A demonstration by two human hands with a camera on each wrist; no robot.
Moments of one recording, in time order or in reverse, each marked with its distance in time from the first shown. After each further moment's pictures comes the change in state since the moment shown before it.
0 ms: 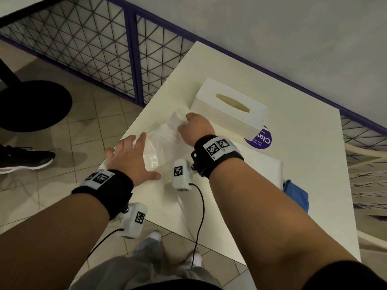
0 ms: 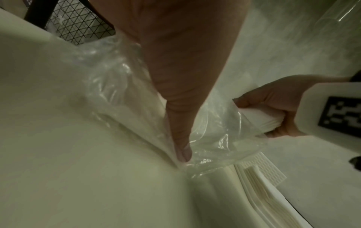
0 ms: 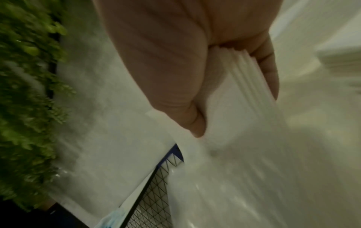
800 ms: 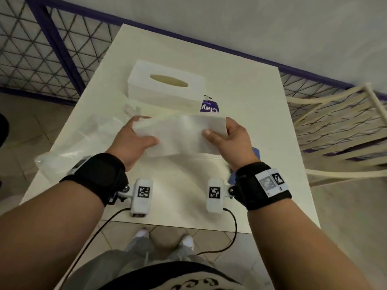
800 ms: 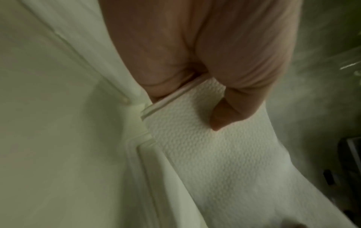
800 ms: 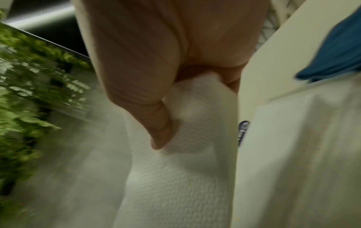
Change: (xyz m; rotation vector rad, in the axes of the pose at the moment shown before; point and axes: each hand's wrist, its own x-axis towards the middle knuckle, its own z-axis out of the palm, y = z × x) left_hand -0.018 0.138 -0.023 -1.417 -0.290 0.208; right_hand -0.147 0.173 -0.066 0.812 0.425 0.081
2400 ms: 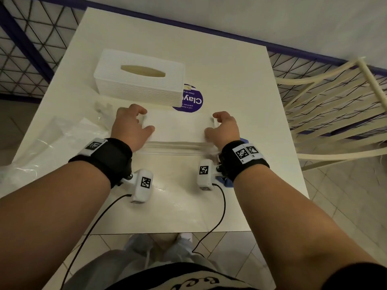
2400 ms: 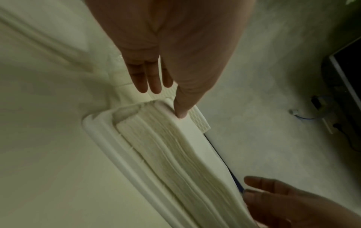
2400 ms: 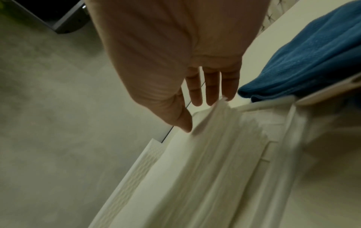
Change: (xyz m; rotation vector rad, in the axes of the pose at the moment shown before) left_hand 0.069 -0.018 0.049 0.840 0.118 0.113; right_hand 0.076 0.073 -0.027 -0.419 0.158 0.263
